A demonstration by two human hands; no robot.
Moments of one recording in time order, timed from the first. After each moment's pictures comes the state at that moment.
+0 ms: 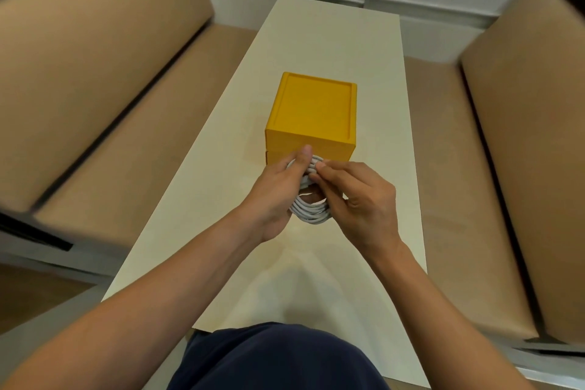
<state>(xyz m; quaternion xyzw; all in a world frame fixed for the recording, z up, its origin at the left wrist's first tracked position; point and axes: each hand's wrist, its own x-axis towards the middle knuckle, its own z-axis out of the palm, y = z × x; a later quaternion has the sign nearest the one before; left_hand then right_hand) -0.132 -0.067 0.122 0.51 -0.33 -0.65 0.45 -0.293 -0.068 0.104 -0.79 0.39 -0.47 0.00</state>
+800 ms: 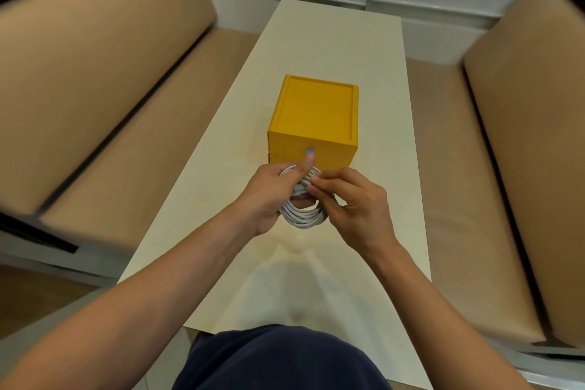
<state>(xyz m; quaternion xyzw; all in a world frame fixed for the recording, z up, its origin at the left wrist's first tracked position) -0.119 -0.073 0.119 0.52 -0.34 -0.64 0.45 -0.290 -0.069 0.091 -0.79 0.40 -0.46 0.11</state>
